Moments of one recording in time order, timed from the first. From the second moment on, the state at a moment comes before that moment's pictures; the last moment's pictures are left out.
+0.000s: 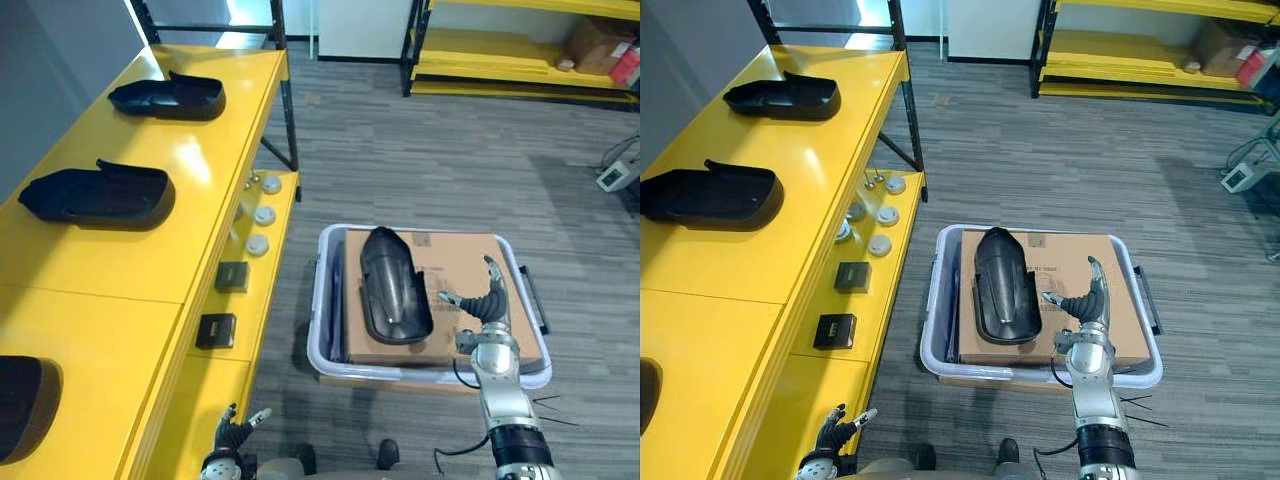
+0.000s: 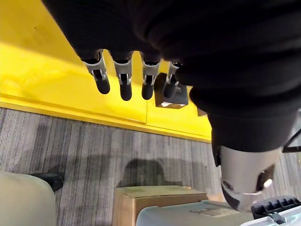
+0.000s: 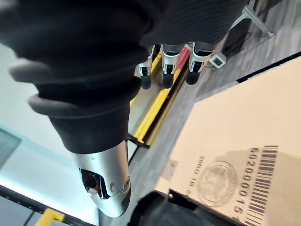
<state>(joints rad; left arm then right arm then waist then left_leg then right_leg) 0.19 0.05 0.09 0.77 0.11 -0.06 0.18 -0.14 -0.13 -0.19 0.33 -0.39 0.00 -0.32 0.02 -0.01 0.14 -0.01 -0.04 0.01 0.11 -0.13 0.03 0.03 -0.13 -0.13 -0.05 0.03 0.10</state>
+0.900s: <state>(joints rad) 0.11 0.04 0.03 0.72 0.06 -0.08 0.27 -0.49 -0.14 -0.22 0.68 -0.41 0.13 -0.41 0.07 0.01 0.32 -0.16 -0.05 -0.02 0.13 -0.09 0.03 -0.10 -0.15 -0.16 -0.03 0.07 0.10</state>
